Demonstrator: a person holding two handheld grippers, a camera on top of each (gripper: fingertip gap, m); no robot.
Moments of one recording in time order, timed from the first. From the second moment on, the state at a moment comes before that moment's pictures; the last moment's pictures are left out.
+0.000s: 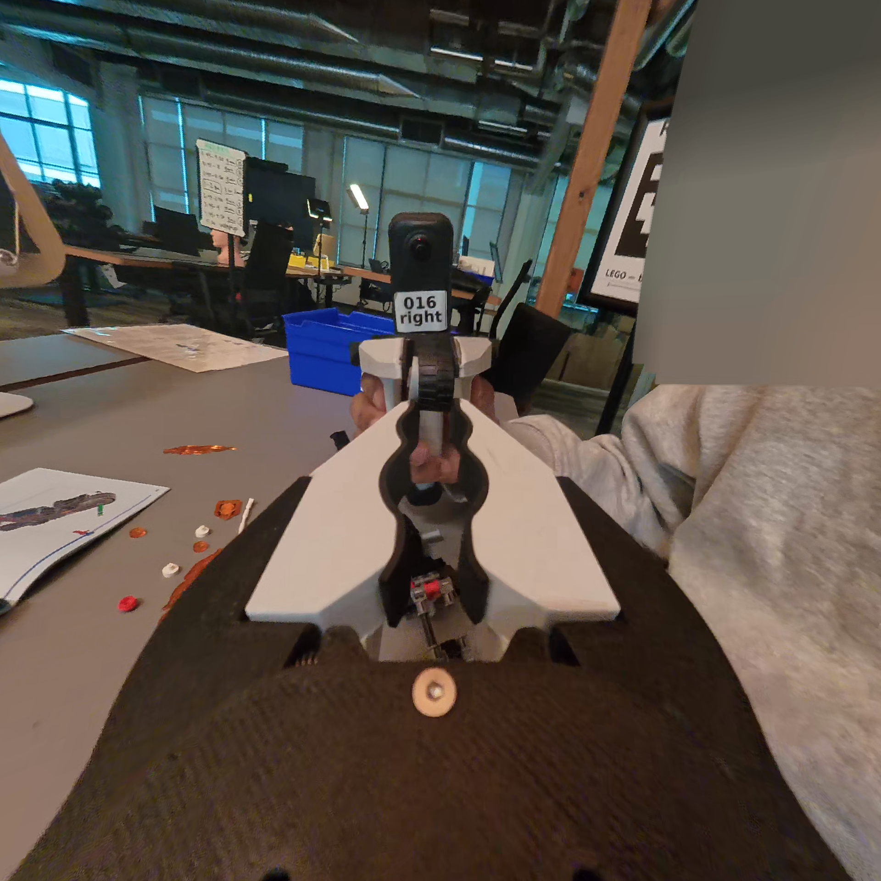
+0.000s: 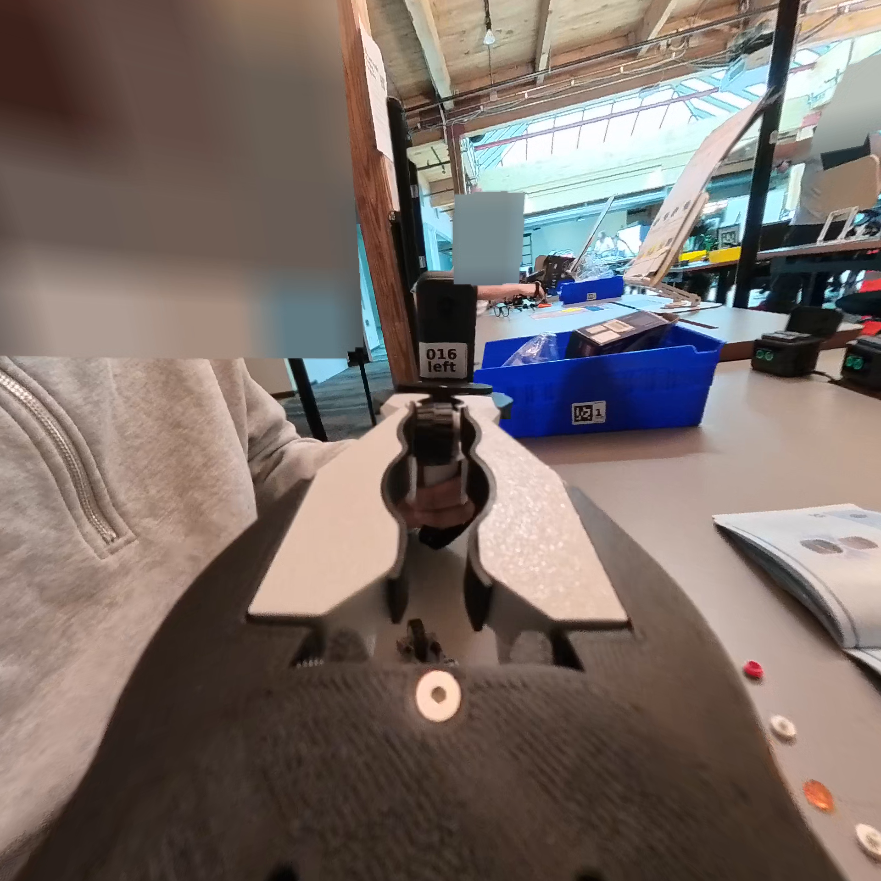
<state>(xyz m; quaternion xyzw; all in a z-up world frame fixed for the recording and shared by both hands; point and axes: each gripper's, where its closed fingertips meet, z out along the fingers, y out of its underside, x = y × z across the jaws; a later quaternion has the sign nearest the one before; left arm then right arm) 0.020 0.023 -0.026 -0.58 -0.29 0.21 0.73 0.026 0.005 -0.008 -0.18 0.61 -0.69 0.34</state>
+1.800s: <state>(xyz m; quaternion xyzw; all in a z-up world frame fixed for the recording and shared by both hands) 0.020 0.011 -0.013 -0.53 -0.30 0.21 0.77 0.019 0.006 -0.004 -0.18 0.60 -0.72 0.29</state>
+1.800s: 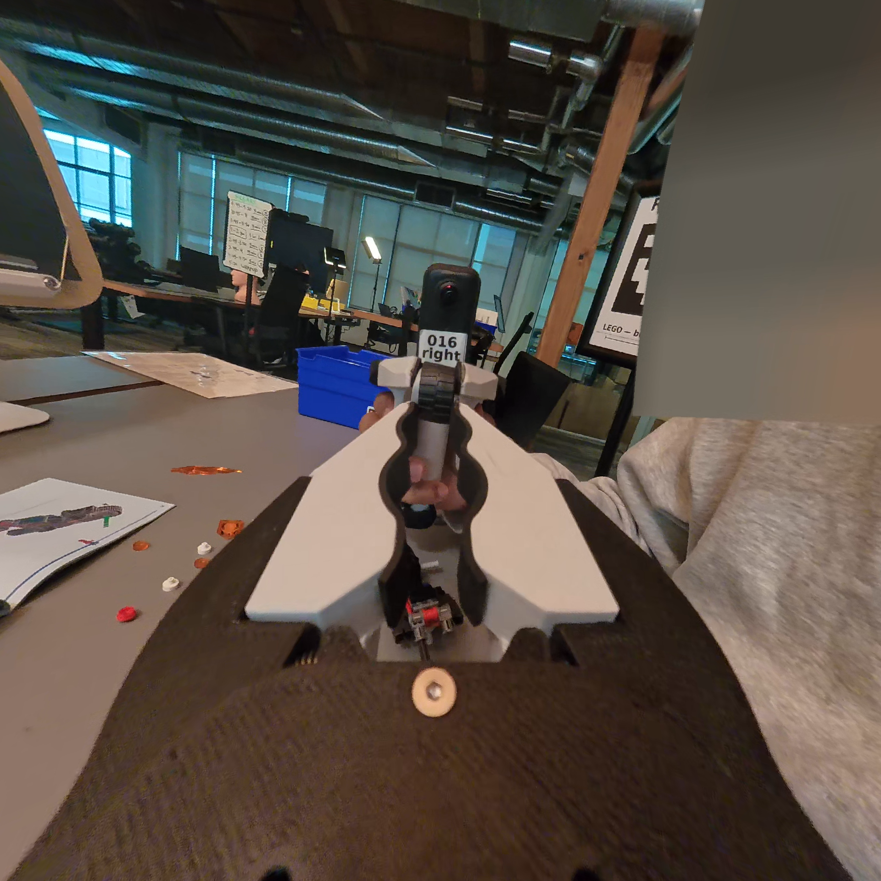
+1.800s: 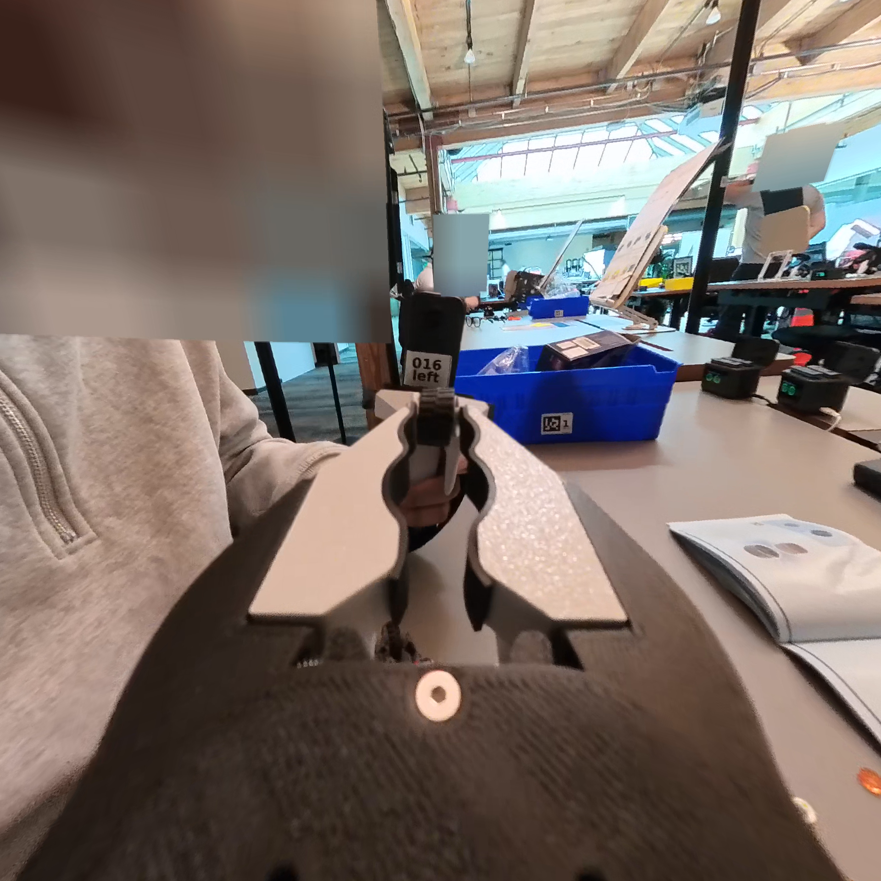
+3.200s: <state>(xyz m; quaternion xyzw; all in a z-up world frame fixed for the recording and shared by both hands) 0.032 0.021 -0.006 -0.50 -0.26 0.07 0.82 0.032 0.017 0.002 -0.14 0.56 -0.62 0.54</state>
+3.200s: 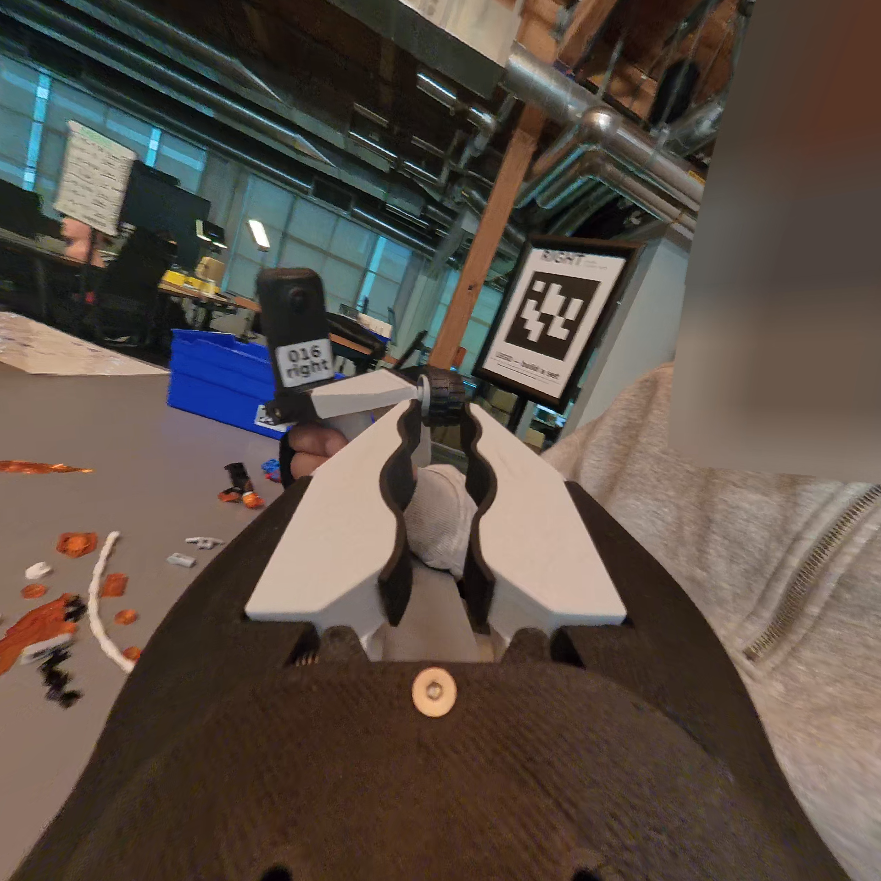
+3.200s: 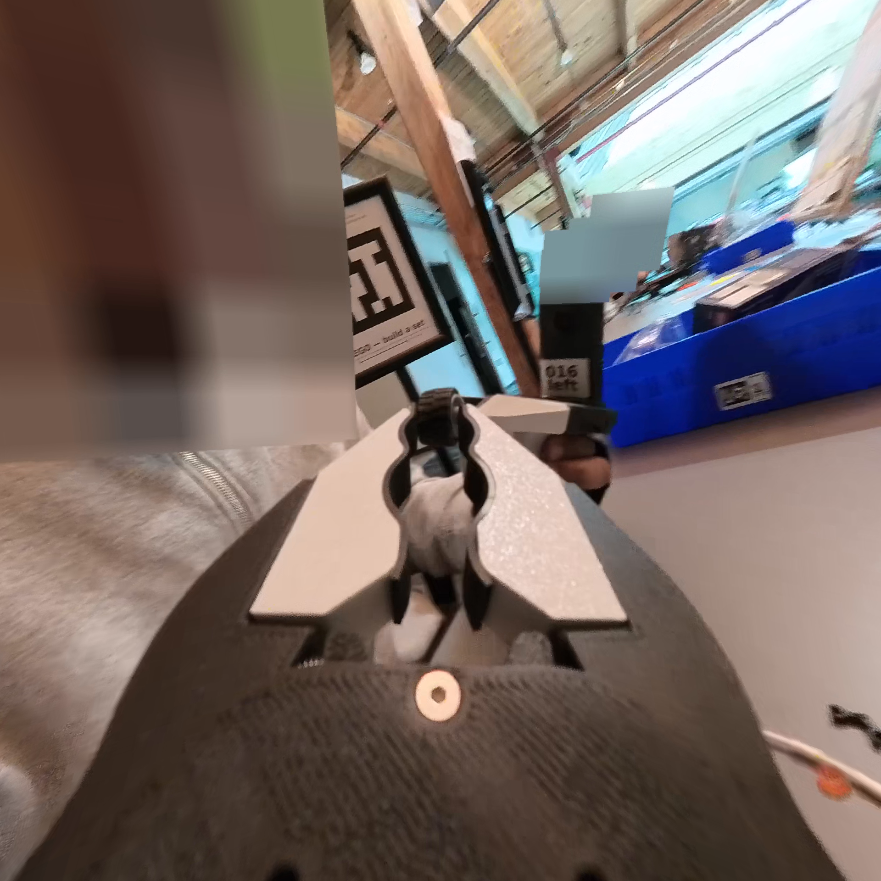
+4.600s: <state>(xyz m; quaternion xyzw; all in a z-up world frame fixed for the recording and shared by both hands) 0.020 0.005 -0.009 -0.44 -0.30 0.03 0.84 0.026 -0.006 -0.014 -0.15 0.63 -0.68 0.34</state>
